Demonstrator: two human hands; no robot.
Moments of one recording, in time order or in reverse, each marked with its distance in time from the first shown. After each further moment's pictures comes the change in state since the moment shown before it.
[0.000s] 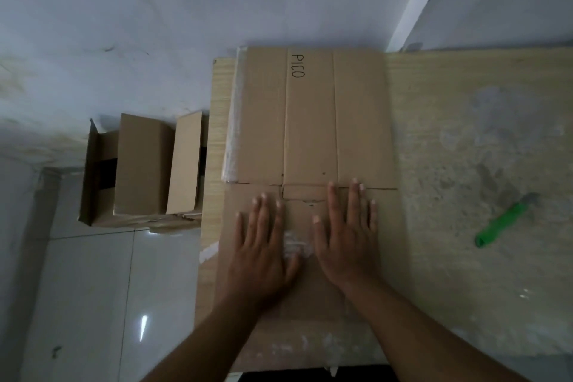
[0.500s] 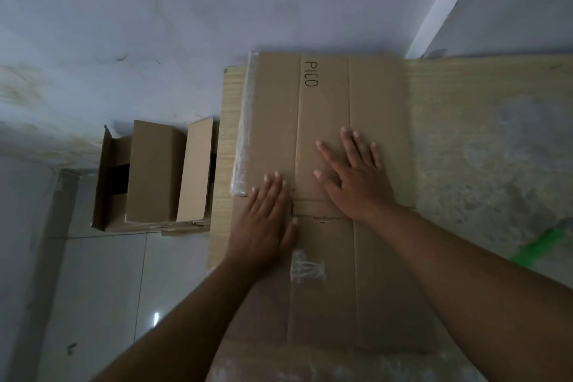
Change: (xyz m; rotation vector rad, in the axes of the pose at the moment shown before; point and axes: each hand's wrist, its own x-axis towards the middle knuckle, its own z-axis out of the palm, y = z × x) left_hand 0.074 -0.041 -0.014 -0.079 0.006 0.089; right_hand 0.148 0.016 -0.010 -0.072 -0.210 -0.211
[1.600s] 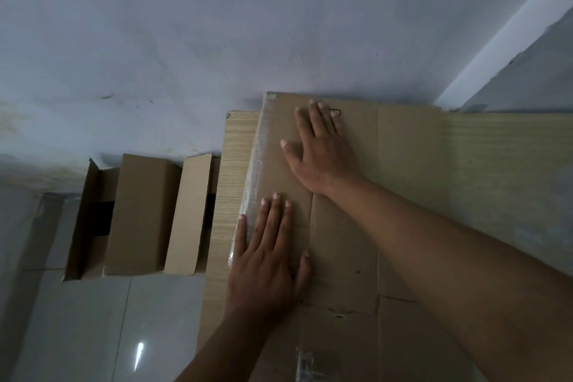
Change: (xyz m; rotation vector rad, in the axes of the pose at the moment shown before) left_hand 0.076 -0.013 -0.015 0.085 0.105 -0.152; right_hand 0.195 -0.059 -0.026 0.064 0.141 -0.135
